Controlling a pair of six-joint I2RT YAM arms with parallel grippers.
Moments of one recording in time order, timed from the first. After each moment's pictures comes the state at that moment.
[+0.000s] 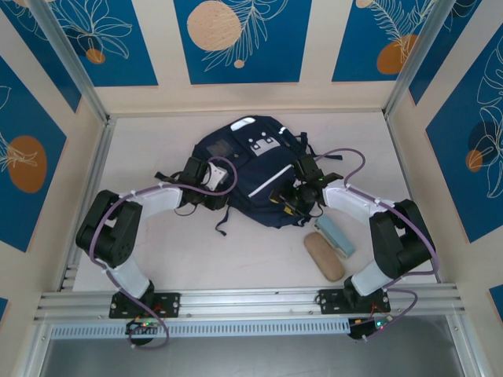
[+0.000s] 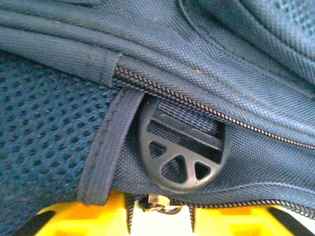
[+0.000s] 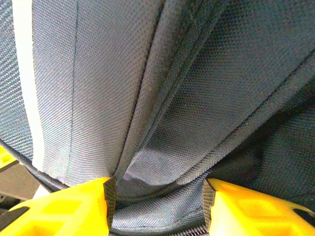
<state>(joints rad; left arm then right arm) -0.44 1.70 0.92 -0.22 0.27 0.04 0.45 1.54 0.92 -0.47 -0.34 0.99</state>
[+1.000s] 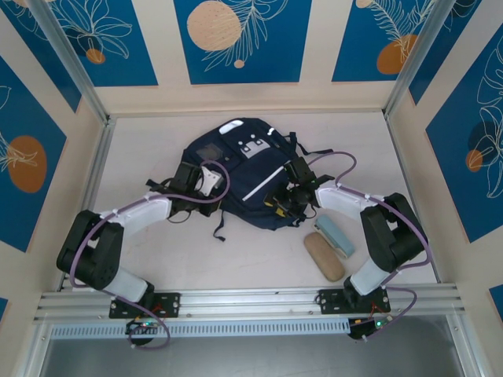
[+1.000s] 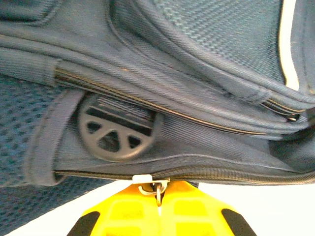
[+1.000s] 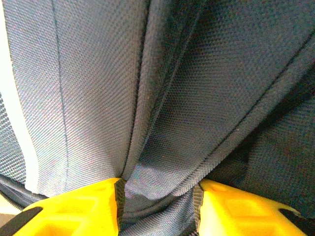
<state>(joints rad) -0.46 1.50 0.81 -0.27 0.31 0.00 0.50 1.61 0.92 -0.40 -0.36 1.06</state>
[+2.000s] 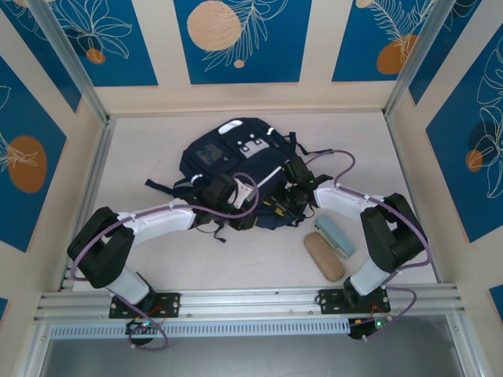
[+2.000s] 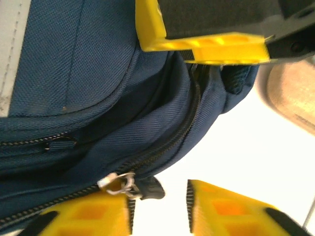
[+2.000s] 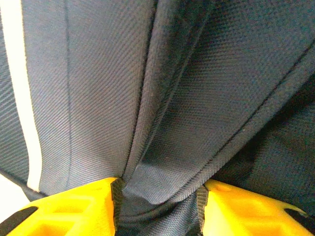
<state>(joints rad) -0.77 1.54 0.89 -0.24 0.32 -0.30 0.52 1.59 0.93 -0.40 -0.32 1.05</state>
